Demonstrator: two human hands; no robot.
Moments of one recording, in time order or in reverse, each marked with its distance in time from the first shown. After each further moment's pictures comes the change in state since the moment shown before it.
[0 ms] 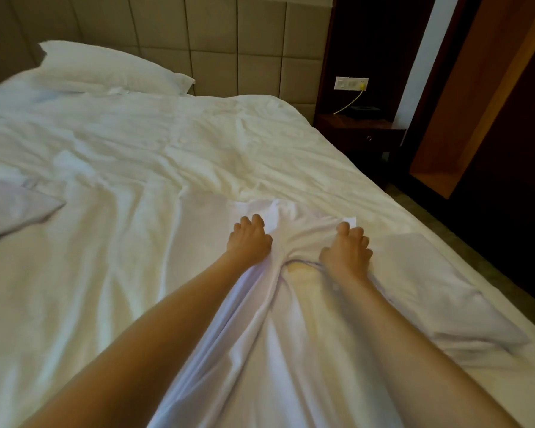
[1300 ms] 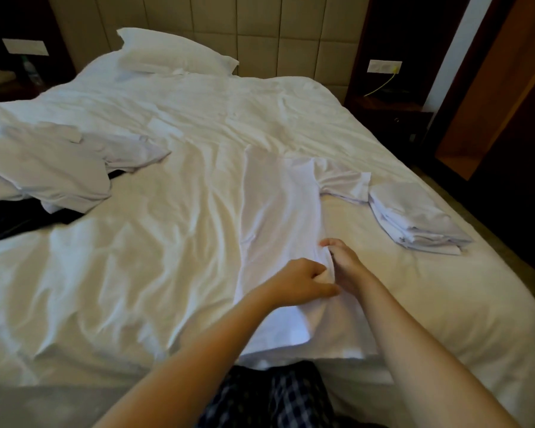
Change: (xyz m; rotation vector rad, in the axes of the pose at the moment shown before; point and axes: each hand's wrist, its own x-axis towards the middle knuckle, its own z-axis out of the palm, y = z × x) left_hand -0.335 0.022 -0.055 -0.346 -0.413 0.181; right_hand -0.253 0.011 -0.048 1.060 -0.546 0.257
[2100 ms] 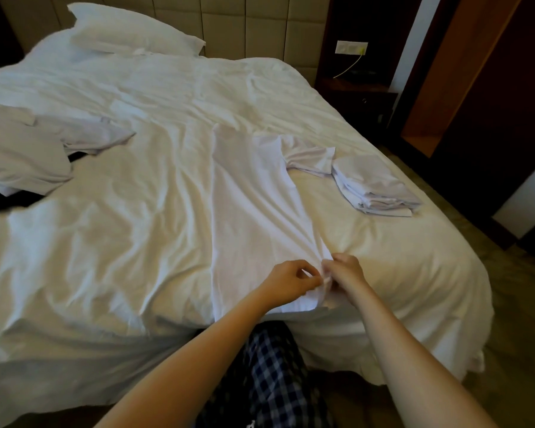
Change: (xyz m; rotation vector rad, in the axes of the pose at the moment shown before) left_hand -0.006 -0.001 0.083 -0.270 0.052 -0.031; right_hand -0.044 0.067 -0.067 -0.343 0.245 0.048
